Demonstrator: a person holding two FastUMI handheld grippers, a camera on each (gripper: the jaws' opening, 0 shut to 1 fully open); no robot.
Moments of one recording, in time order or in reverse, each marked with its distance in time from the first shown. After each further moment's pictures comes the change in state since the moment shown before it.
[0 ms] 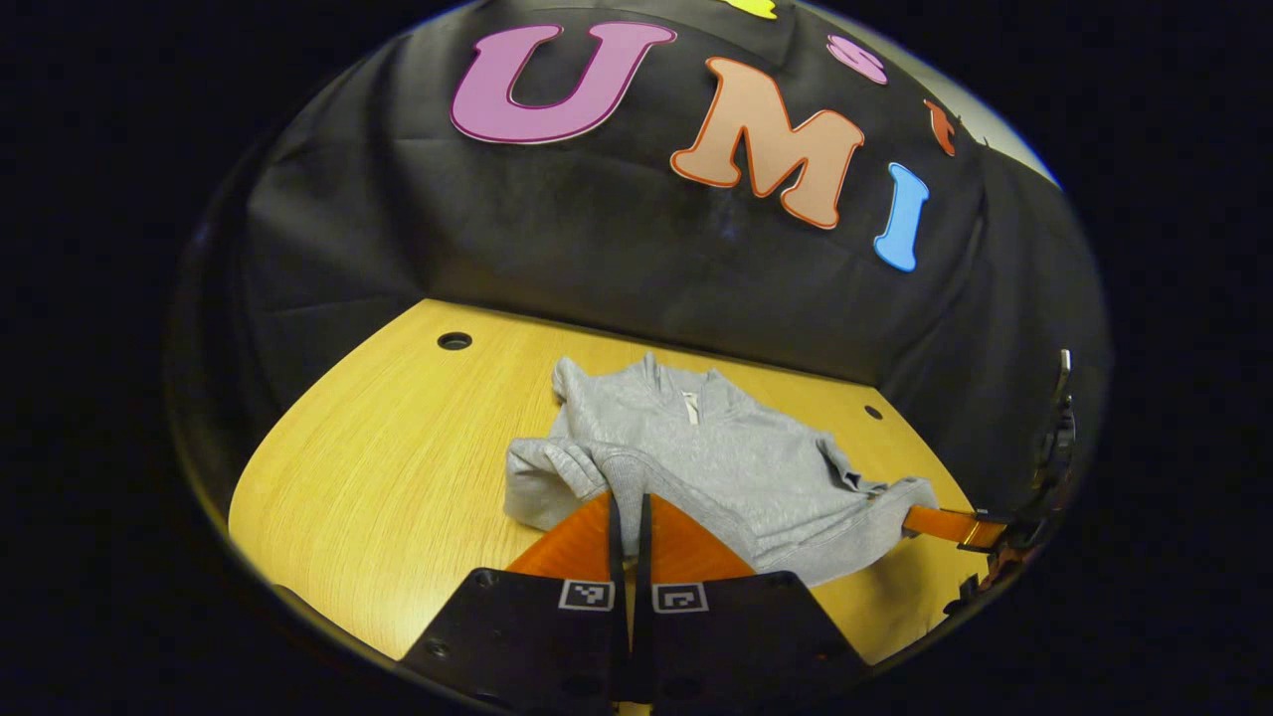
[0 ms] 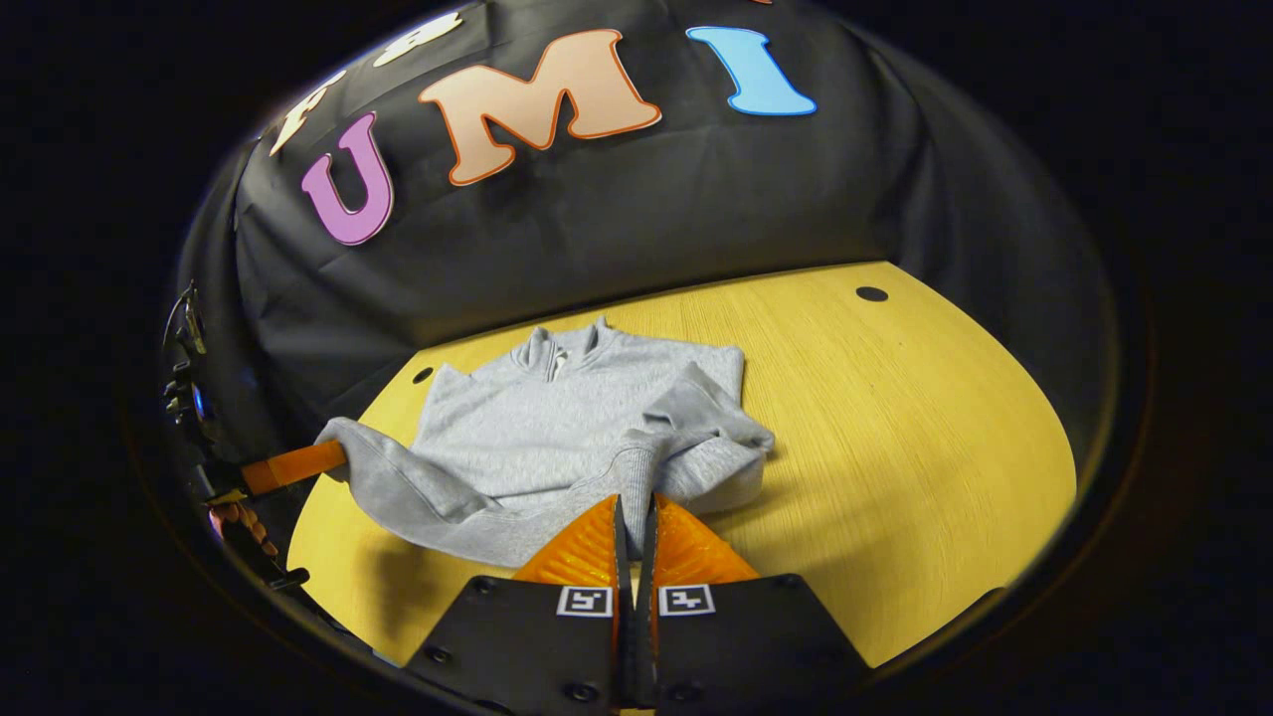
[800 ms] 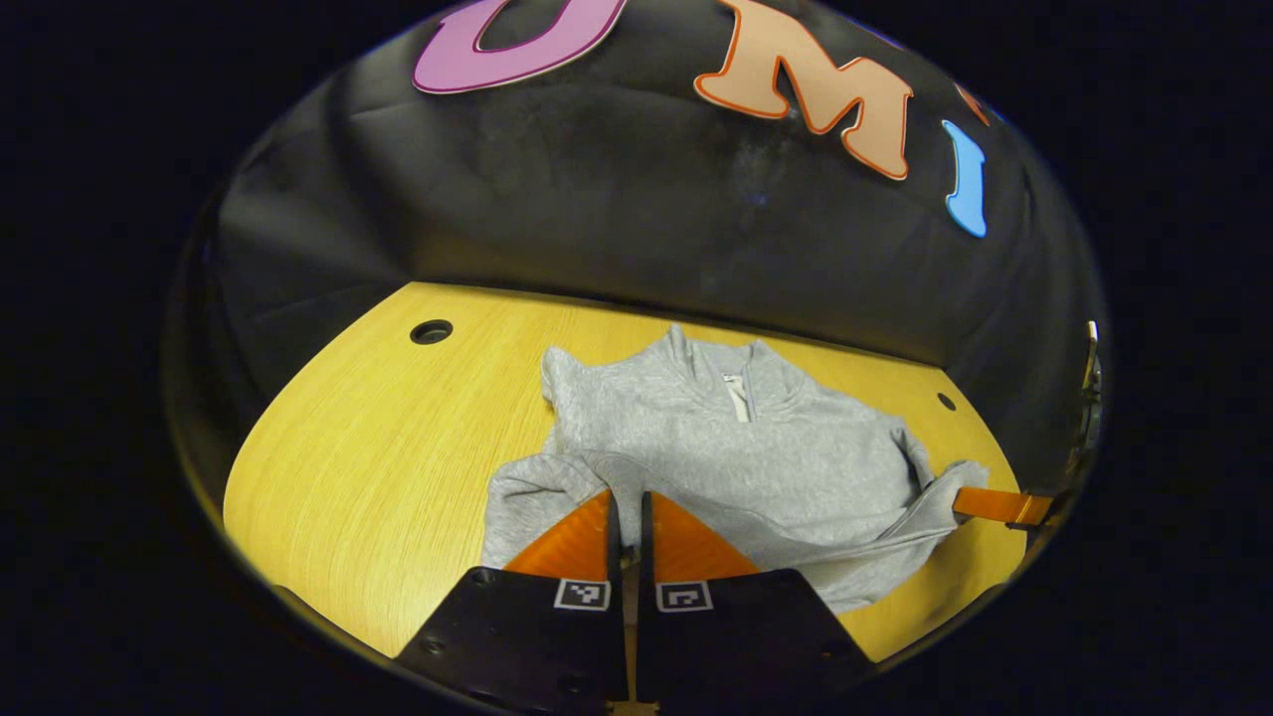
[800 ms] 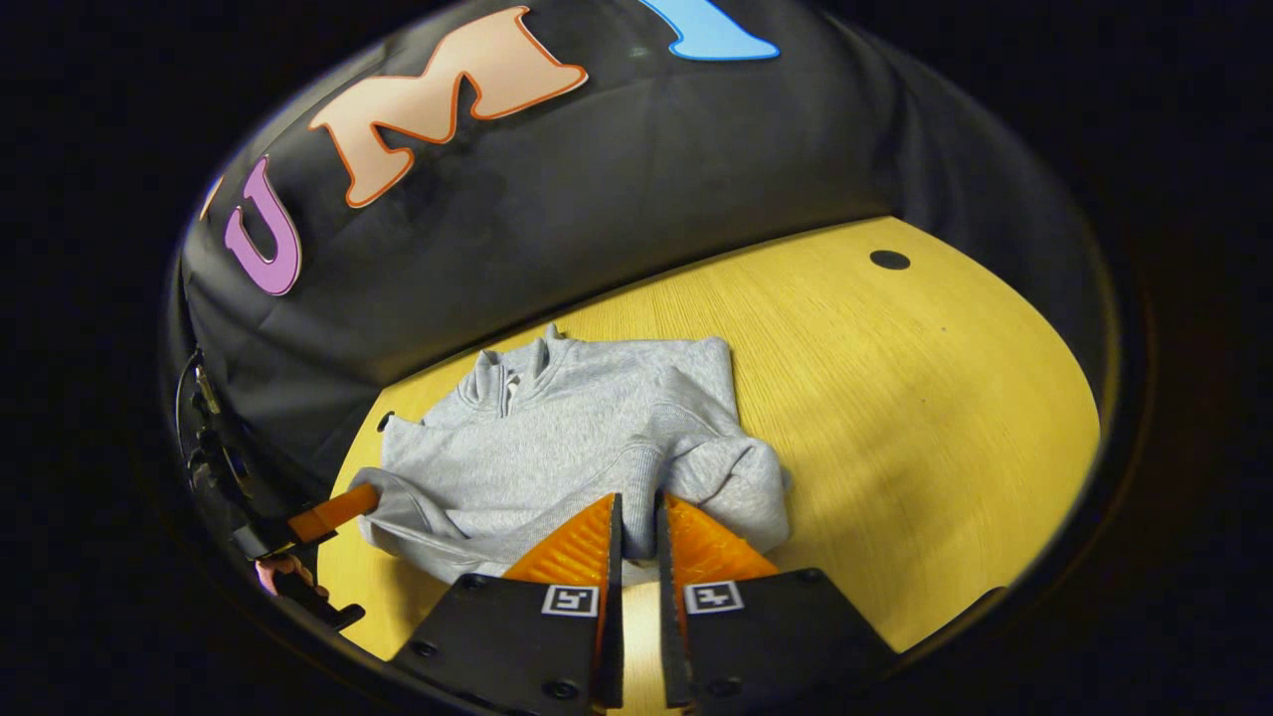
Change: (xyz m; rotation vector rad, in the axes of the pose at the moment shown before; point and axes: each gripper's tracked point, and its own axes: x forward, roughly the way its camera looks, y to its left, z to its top) left arm 0.116 0.023 -0.014 0.026 0.119 0.131; right arm 0.091 -0.020 0.022 0.149 0.108 -0.005
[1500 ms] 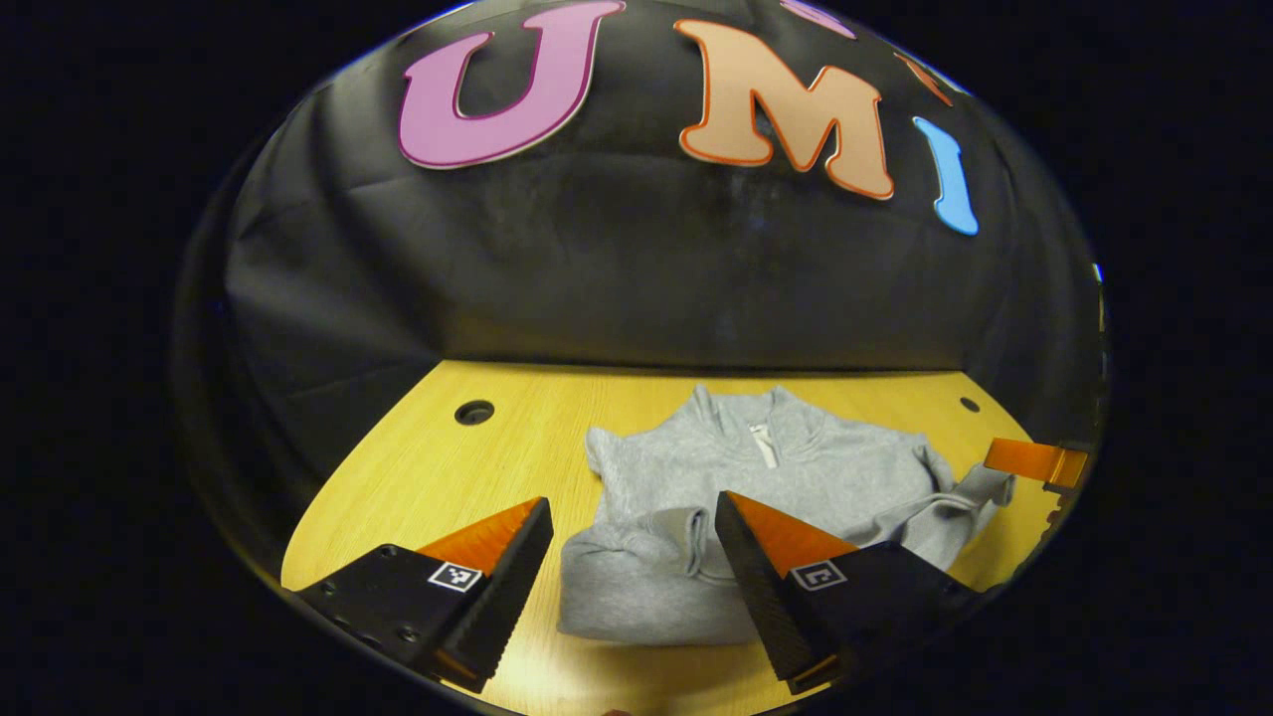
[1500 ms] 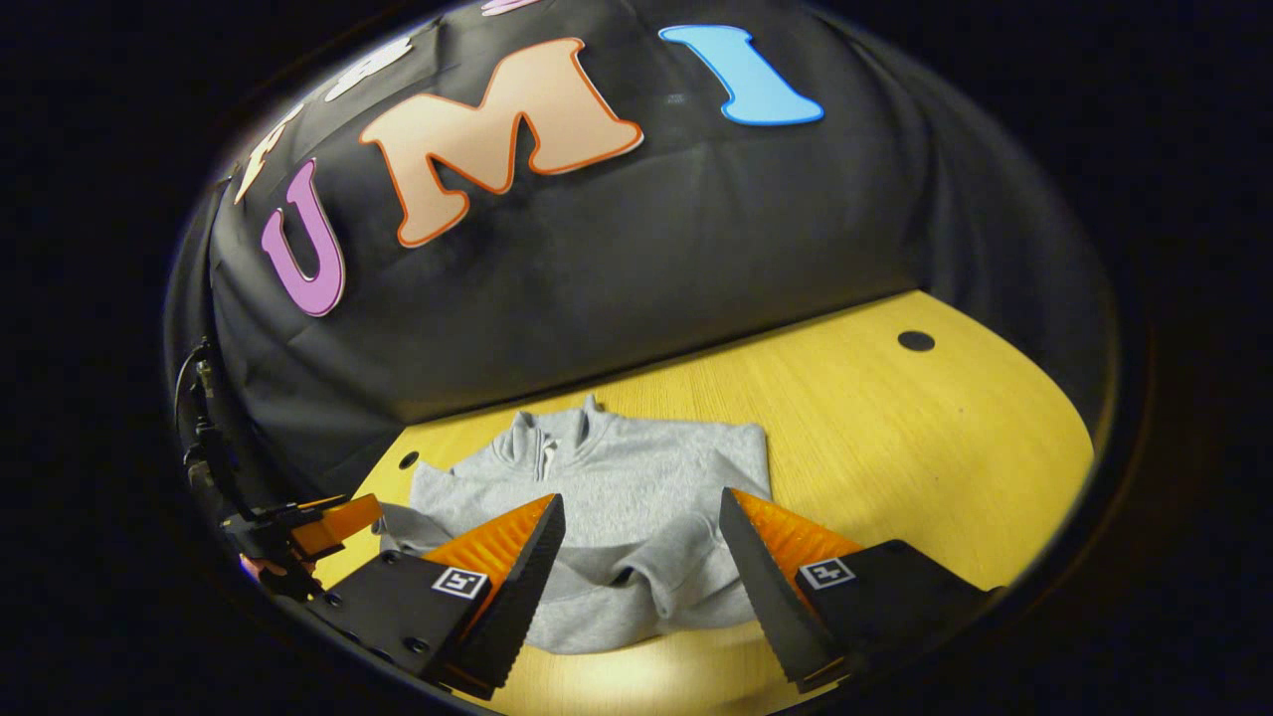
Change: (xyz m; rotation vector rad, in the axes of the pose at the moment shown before) left arm -0.039 0.009 0.066 0.131 -0.188 0.049; right arm -0.019 0.033 0.067 -0.084 -0.253 0.044
